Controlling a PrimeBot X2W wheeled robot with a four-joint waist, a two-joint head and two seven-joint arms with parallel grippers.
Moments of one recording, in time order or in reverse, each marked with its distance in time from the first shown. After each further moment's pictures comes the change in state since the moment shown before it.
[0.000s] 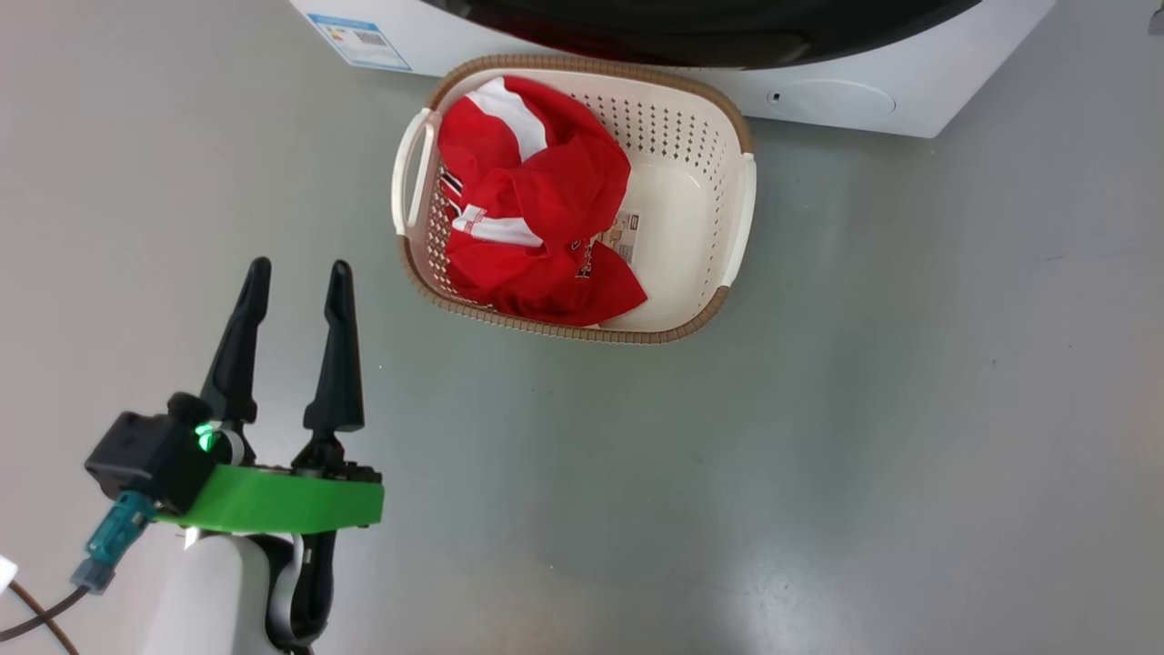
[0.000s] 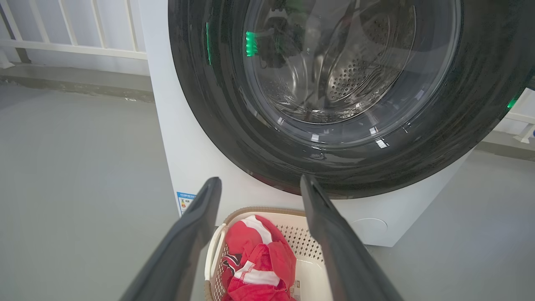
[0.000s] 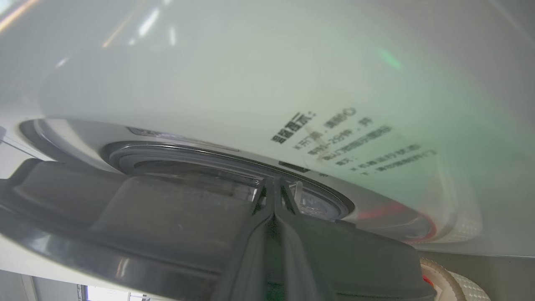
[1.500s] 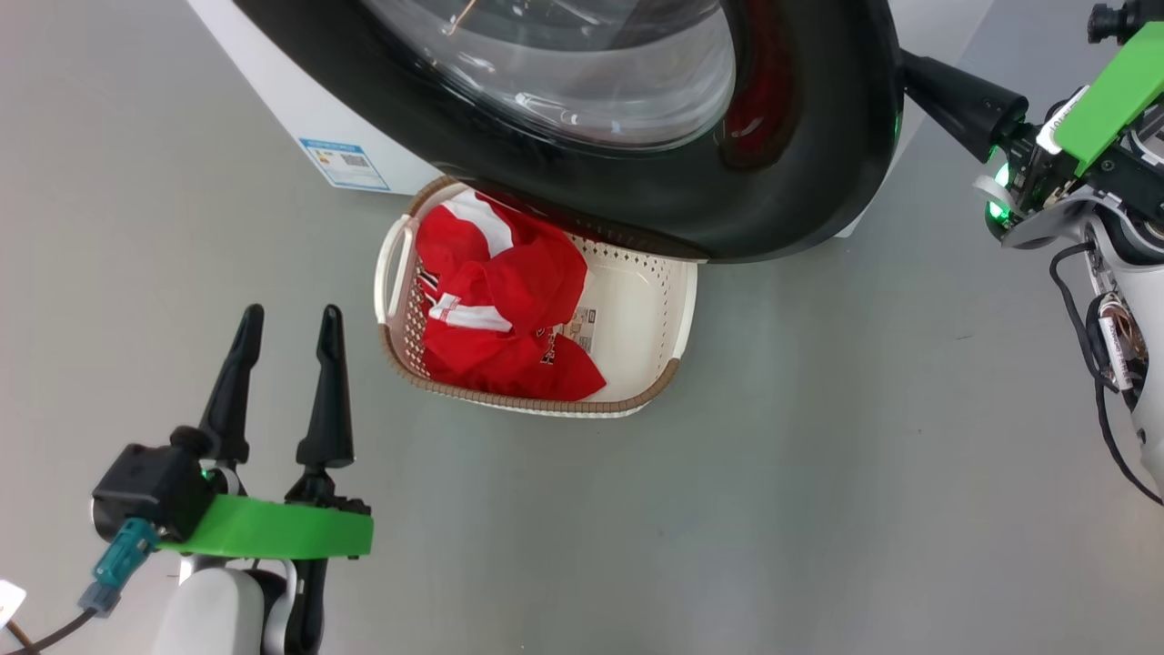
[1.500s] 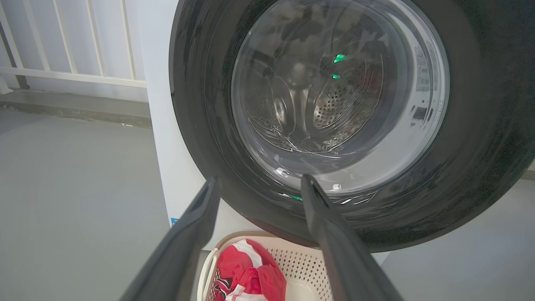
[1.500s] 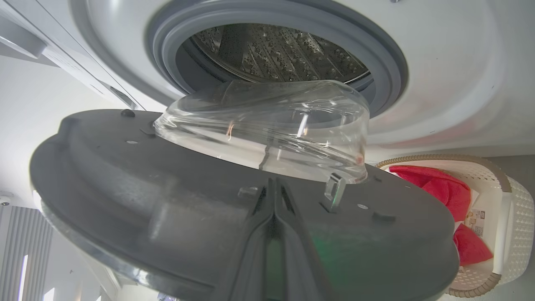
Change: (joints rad) left arm 0.051 0.001 0.031 0.040 0.030 -0.004 0.000; right arm 0.269 0.078 0.005 -0.092 0.115 0.000 0.239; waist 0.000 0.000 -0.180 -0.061
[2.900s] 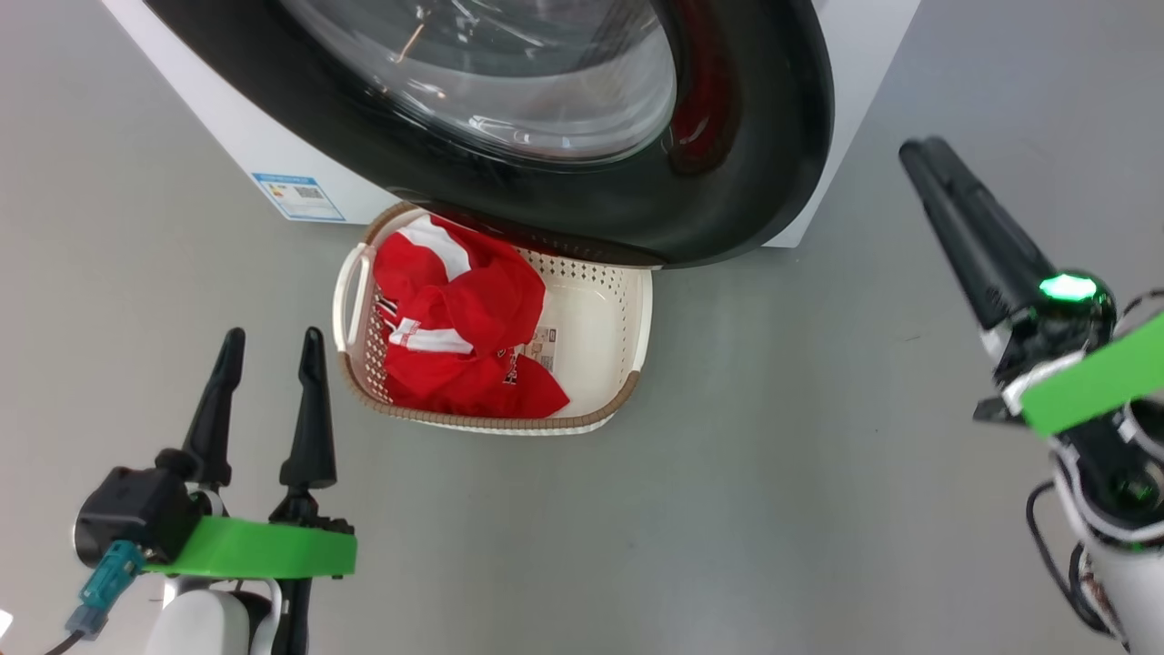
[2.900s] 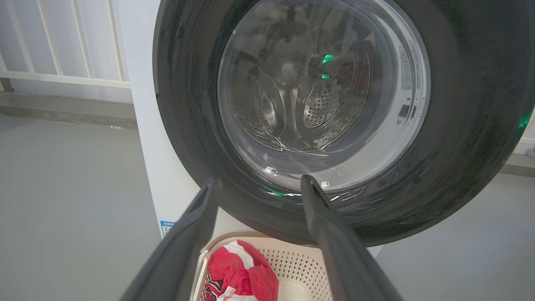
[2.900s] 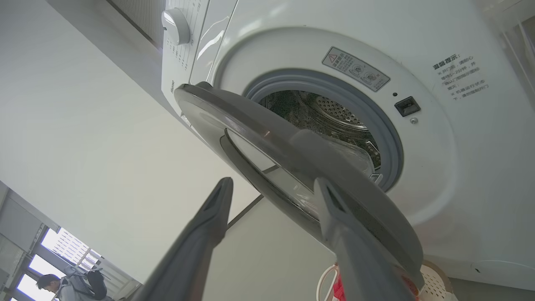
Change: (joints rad) left arm 0.039 0.000 0.040 -0.006 0.027 -0.010 0.000; right arm 0.556 -0.046 -0.023 -0.804 -0.375 0.000 -0.548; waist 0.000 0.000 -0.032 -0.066
